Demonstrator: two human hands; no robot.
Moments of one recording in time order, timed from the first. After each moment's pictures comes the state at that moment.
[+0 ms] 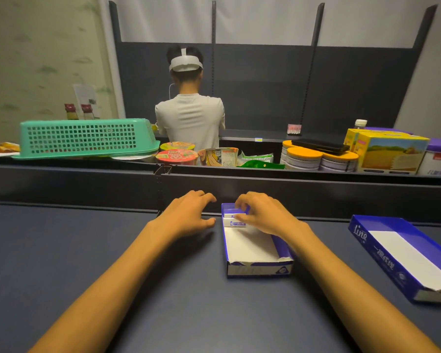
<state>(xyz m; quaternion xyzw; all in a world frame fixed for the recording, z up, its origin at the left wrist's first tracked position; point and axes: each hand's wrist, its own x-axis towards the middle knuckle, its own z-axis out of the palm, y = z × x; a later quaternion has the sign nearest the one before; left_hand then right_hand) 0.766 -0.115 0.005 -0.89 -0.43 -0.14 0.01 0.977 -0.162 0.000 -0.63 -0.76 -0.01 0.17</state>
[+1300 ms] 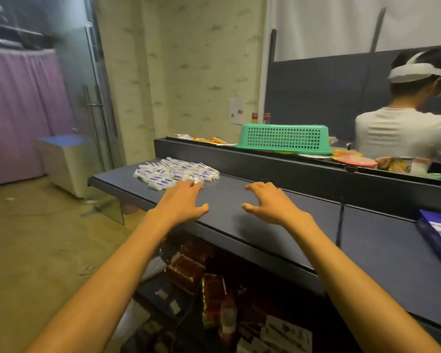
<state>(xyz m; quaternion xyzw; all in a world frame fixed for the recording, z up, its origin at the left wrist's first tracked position) 0.324 -0.283 0.023 -0.70 -0.70 -0.11 0.10 0.555 -0.222 0.021 -0.47 -0.87 0.00 0.14</state>
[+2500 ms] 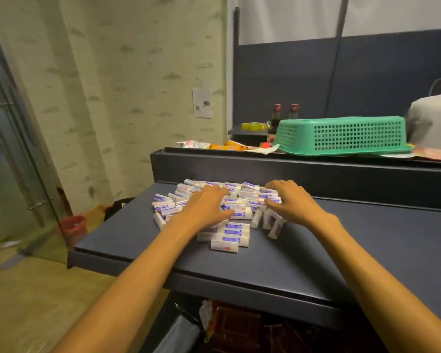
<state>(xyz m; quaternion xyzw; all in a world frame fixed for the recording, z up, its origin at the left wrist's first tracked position) 0.054 -0.018 0.010 -0.83 -0.53 -0.14 -0.01 0.282 -0.028 0.007 -0.63 -0.75 -0.02 0.19</state>
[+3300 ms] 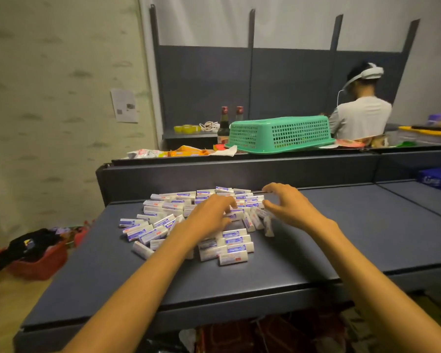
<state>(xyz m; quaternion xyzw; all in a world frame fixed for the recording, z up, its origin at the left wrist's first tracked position) 0.057 0.034 -0.004 -0.93 -0.31 -0.16 -0.10 0.256 -0.062 0.004 -0.75 -0.61 -0.03 0.25</state>
